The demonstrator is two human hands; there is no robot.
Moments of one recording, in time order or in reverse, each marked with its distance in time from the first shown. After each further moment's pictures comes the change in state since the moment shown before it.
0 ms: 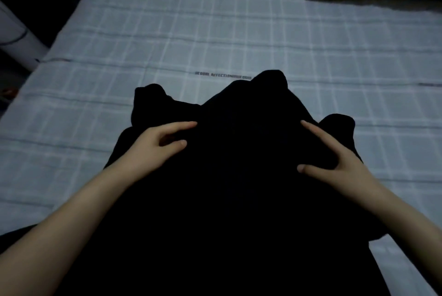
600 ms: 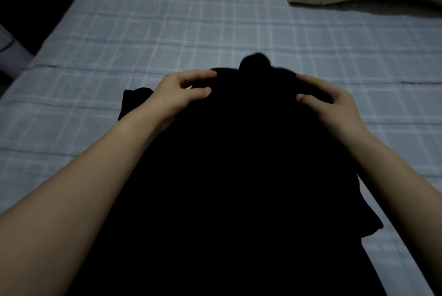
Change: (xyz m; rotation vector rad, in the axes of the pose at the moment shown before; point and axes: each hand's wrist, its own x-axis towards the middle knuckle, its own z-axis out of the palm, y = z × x) left_hand 0.085 0.056 0.017 -0.210 0.086 0.031; right_hand 0.069 -0.021 -0.020 0.138 0.365 -0.054
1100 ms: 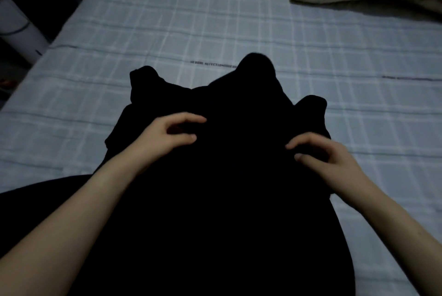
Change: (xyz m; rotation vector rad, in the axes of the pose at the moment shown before) left_hand -0.144 -0.022 0.001 0.129 -0.078 -0.042; right_hand -0.146 0.001 -0.038 -0.047 -0.375 -0.015
